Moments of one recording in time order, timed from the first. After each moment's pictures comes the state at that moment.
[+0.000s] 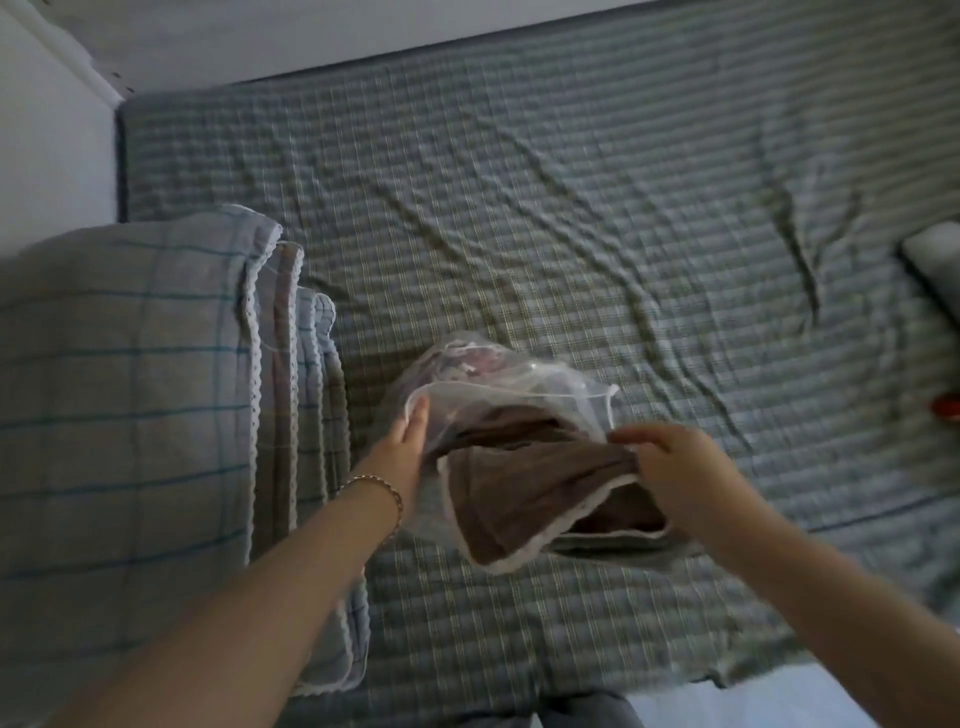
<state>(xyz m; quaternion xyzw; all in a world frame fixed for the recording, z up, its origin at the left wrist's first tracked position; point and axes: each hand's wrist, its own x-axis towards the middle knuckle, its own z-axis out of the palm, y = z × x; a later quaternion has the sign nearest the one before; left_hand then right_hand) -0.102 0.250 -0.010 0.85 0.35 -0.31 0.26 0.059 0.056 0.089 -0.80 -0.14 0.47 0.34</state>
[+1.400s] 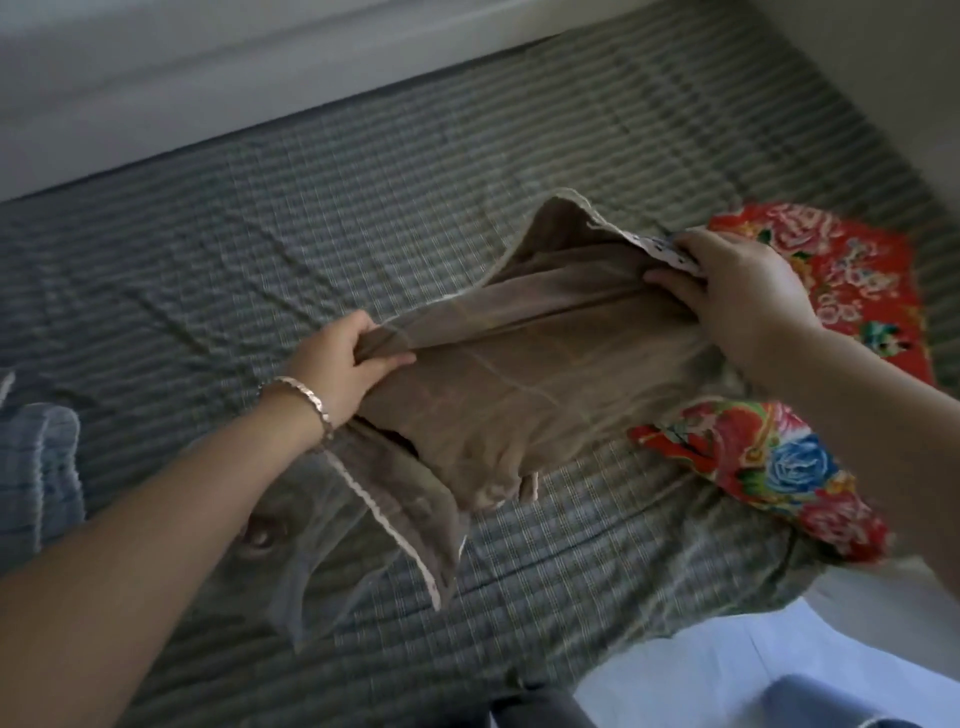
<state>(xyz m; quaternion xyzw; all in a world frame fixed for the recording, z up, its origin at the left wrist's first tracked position) 0.287 -0.009 0.125 0.91 0.30 -0.02 0.29 0.492 -0.255 0.136 -0.92 -0.35 -0.01 0.18</state>
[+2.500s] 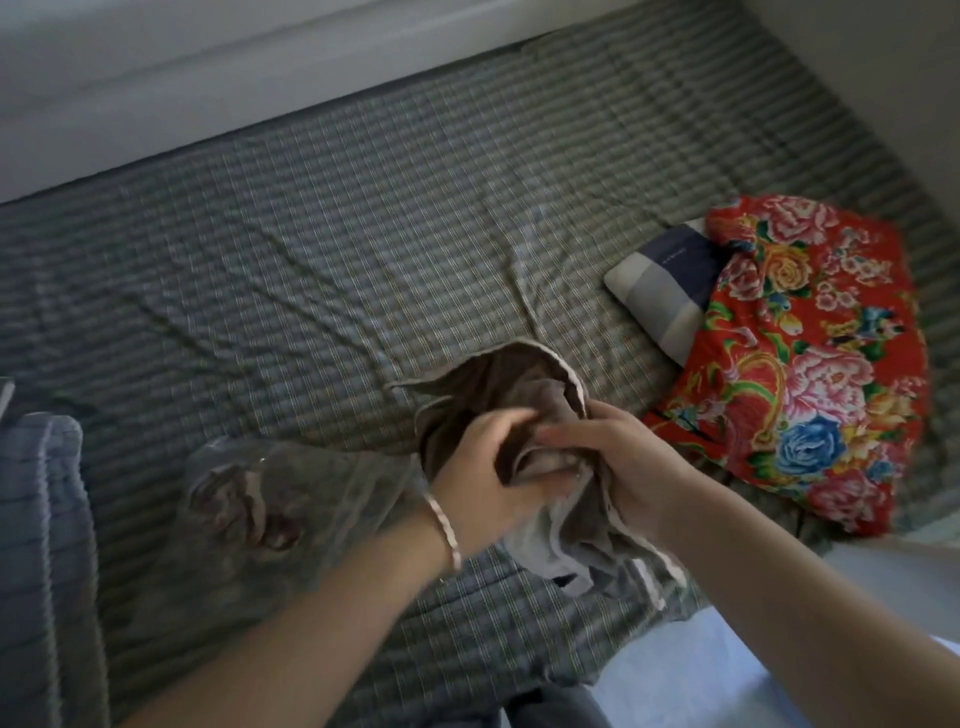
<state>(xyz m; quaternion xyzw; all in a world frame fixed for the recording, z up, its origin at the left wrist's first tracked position) 0.246 -0.106 0.100 0.75 0.22 -0.12 0.61 0.337 -0.217 0.126 -0.54 0.12 0.54 0.63</state>
